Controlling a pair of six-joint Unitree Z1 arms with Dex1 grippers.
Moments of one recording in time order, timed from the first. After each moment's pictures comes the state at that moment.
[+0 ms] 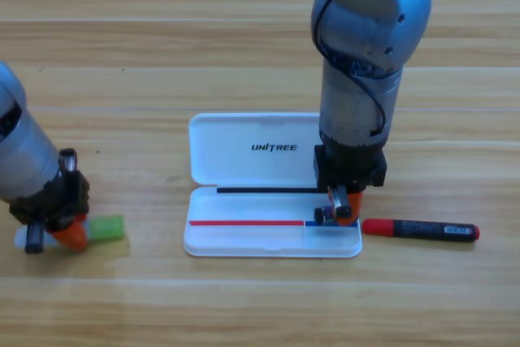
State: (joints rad) arm 0 -0.60 1.77 -0.87 0.45 0.12 0.76; arm 1 0.91 2.29 -1.93 1.20 0.00 -0.76
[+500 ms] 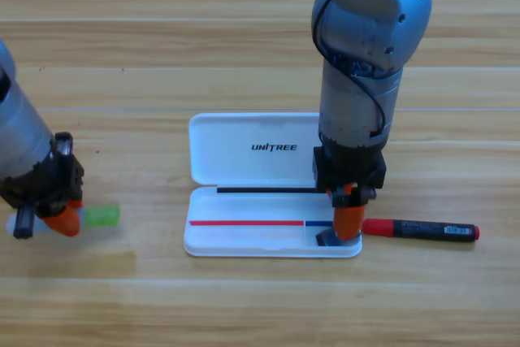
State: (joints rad) arm 0 -0.60 1.73 -0.95 0.58 0.10 0.79; arm 1 0.91 2.29 -1.93 1.20 0.02 -0.76
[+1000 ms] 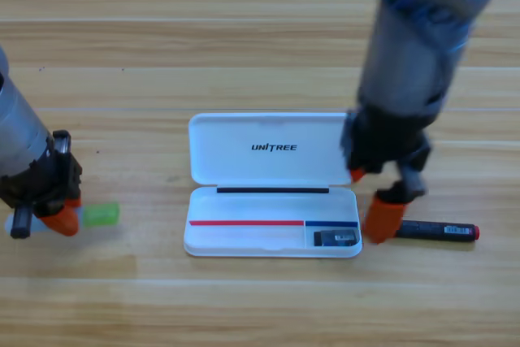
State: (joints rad) arm 0 -0.60 1.71 -0.95 0.59 0.09 0.79; arm 1 0.91 2.08 -1.84 1.25 0.09 -0.76
